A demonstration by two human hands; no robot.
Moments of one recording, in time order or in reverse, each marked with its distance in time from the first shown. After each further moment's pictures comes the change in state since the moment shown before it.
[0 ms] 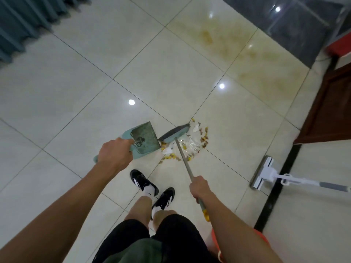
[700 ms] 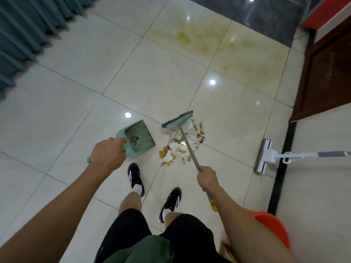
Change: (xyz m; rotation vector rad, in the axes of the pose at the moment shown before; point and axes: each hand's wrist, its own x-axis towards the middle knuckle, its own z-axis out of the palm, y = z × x) left_hand -0.006 0.017 -0.020 0.120 0.075 0.065; right_hand -0.020 0.037 -0.026 0.276 0.160 -0.105
